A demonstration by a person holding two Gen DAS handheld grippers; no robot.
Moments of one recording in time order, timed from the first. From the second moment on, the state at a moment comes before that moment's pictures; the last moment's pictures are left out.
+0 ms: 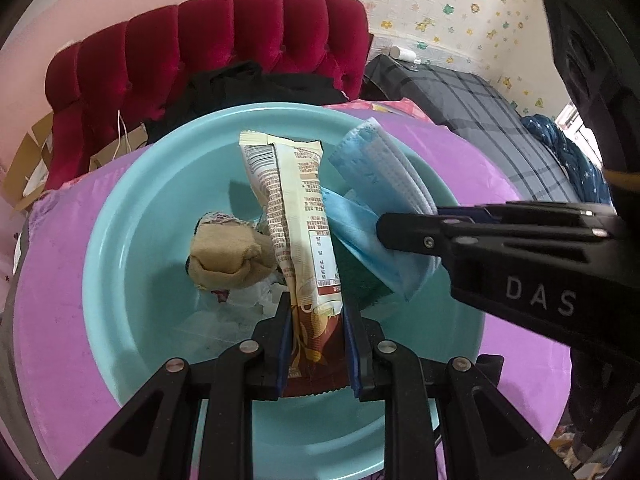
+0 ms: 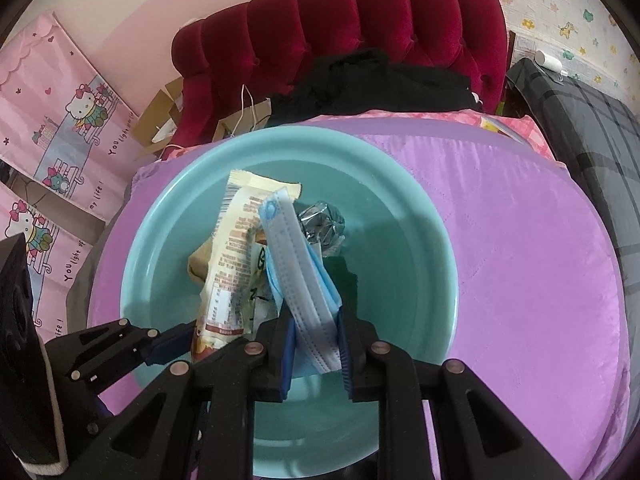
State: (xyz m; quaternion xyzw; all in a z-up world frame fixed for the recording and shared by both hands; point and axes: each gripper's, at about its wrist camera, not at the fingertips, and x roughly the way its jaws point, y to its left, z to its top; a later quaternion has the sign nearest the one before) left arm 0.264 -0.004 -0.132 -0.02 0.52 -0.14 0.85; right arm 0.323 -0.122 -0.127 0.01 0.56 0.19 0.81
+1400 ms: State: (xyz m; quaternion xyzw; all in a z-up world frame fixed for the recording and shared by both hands) left arm 0.159 0.014 -0.077 0.01 0.45 -0.06 0.89; right arm 0.223 -0.159 -0.079 -0.03 0.52 0.19 0.83
